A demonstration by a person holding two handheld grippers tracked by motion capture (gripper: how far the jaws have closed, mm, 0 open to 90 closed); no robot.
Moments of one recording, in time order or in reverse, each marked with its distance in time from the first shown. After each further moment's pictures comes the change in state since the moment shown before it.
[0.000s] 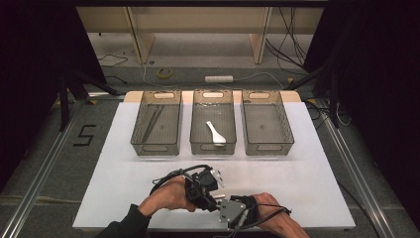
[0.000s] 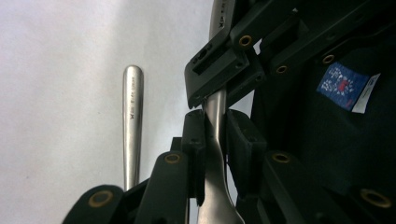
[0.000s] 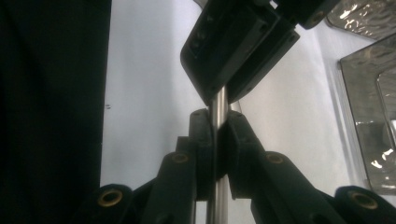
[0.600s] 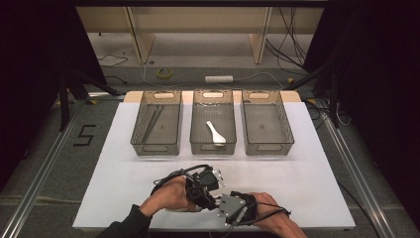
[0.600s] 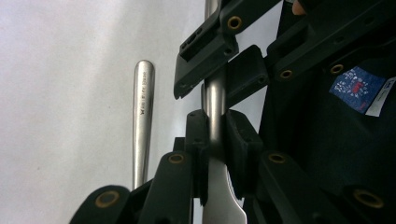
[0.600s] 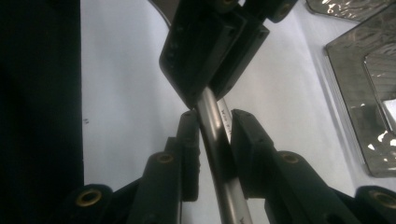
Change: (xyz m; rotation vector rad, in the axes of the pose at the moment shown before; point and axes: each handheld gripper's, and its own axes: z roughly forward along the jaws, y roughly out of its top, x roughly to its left) left arm 0.001 0.002 0.004 0.056 0.018 -0.015; right arm -0.002 0.000 0.005 0.002 -0.041 0.070
